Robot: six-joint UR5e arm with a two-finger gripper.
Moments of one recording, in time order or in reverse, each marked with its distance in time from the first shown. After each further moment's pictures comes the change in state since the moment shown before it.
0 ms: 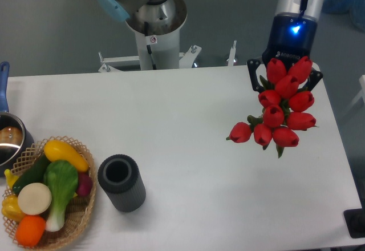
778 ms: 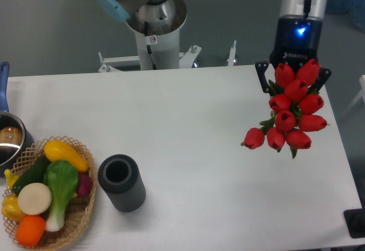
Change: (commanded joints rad) arm -0.050 0.012 0.018 -0.052 0.312 0.003
